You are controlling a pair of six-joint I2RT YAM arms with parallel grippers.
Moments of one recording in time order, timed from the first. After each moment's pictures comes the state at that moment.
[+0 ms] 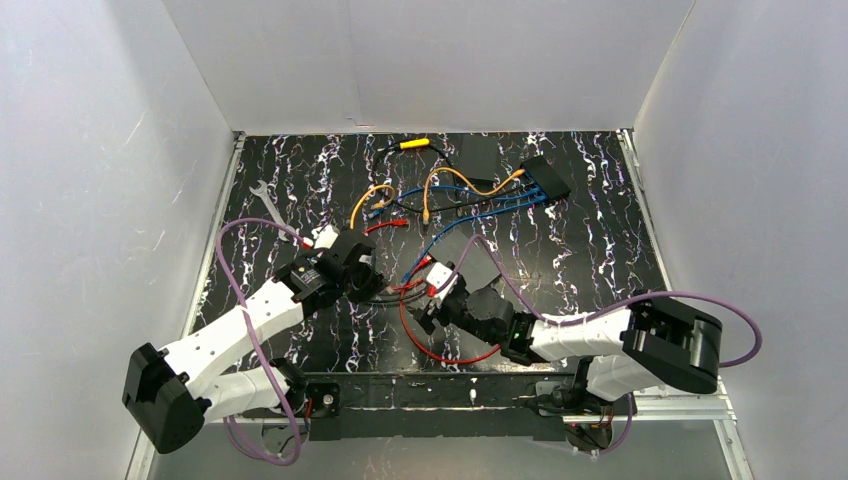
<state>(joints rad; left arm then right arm) -0.74 1.07 0.83 -0.72 -0.22 -1.36 1.20 1.35 0.43 0.76 0.20 -0.11</state>
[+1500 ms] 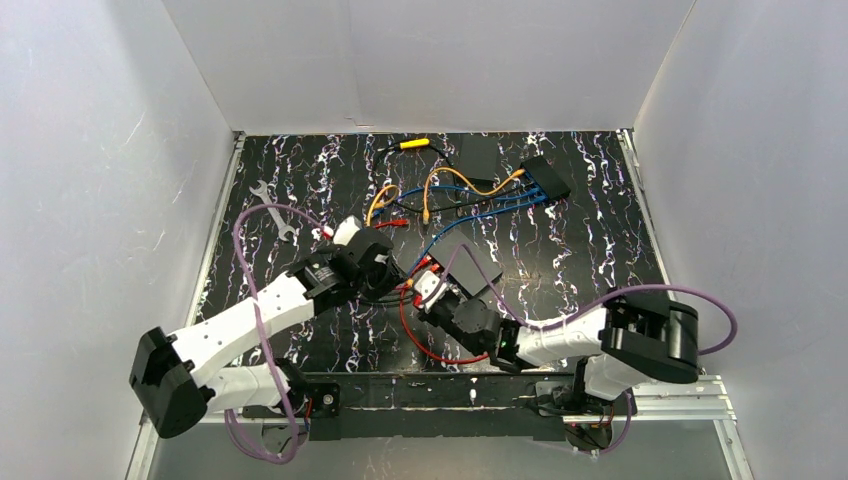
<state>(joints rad) -0.84 1.16 0.88 -0.64 -0.22 -1.33 1.32 1.50 0.47 0.90 0.49 -0.22</state>
